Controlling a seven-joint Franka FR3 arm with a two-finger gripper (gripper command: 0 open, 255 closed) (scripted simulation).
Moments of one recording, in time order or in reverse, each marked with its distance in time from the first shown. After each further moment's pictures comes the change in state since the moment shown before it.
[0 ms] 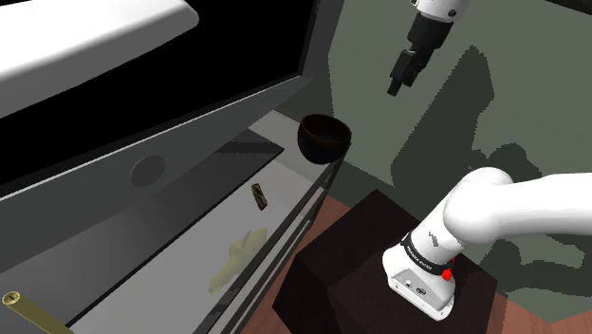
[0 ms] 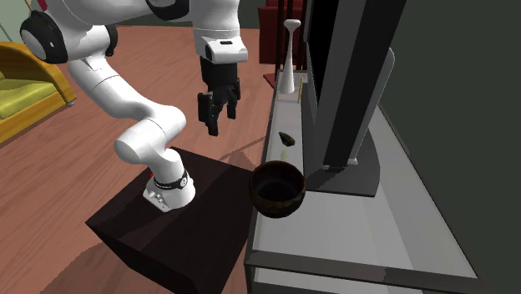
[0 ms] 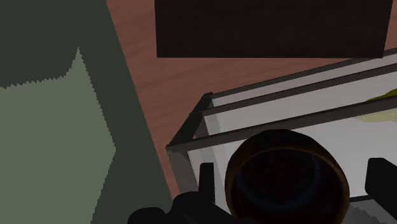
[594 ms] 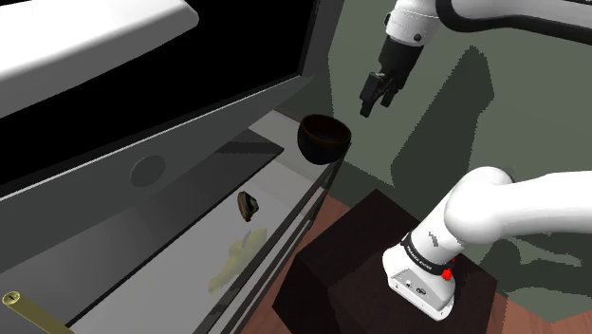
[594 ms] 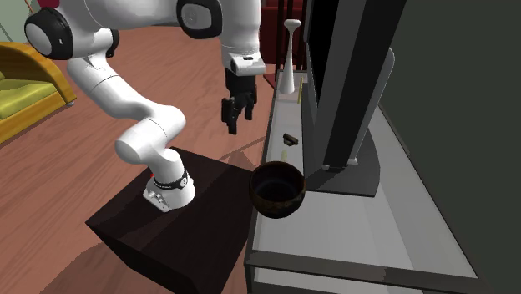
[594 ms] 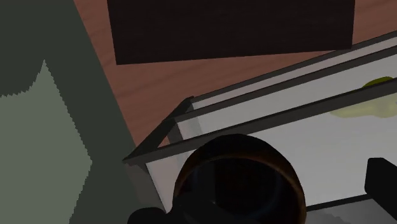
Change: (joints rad) arm 0.027 0.016 0.146 -0.100 0.109 0.099 0.207
